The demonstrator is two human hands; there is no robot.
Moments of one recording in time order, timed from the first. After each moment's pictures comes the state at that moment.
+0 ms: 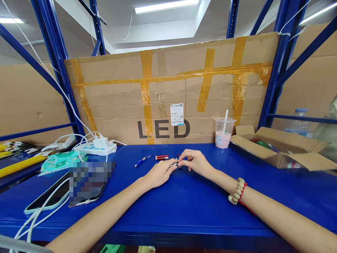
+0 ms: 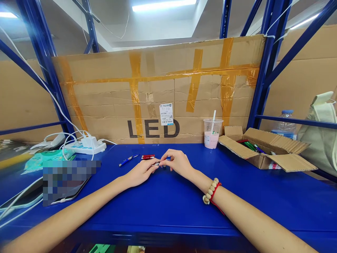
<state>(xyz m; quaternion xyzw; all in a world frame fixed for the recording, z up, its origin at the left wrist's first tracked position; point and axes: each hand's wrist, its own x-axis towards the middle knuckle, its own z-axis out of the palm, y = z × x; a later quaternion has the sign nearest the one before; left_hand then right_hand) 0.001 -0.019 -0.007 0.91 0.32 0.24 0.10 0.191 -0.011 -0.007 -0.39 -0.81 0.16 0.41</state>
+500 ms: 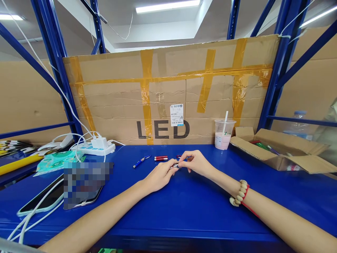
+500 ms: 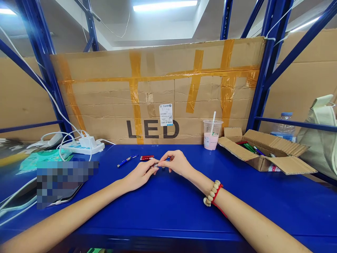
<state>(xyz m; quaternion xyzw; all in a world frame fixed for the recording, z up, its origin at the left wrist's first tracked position) 0.004 -0.024 -0.009 0.90 0.30 0.28 0.14 0.188 -0.013 0.000 -0.40 -0.77 0.28 0.42</state>
